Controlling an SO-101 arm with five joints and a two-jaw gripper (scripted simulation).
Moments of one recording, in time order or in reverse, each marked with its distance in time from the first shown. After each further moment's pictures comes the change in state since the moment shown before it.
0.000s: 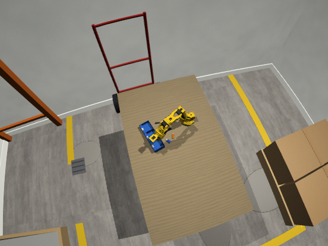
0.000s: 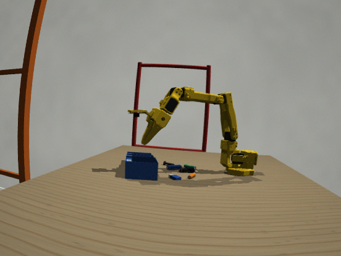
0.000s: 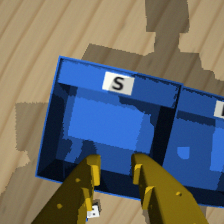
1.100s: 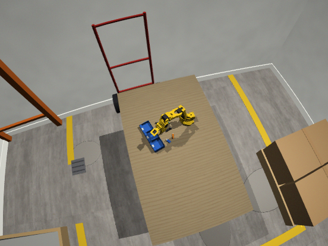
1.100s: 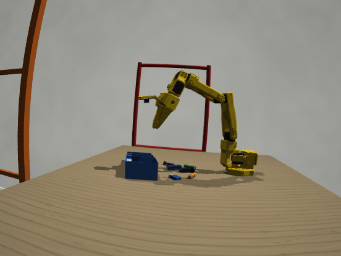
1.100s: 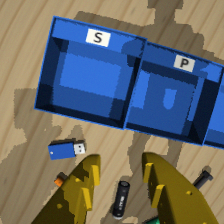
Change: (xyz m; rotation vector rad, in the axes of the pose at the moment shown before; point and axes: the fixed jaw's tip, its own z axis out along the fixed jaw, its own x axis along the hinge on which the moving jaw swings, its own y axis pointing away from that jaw) arm 0.010 -0.016 -0.054 0.020 0.112 -0.033
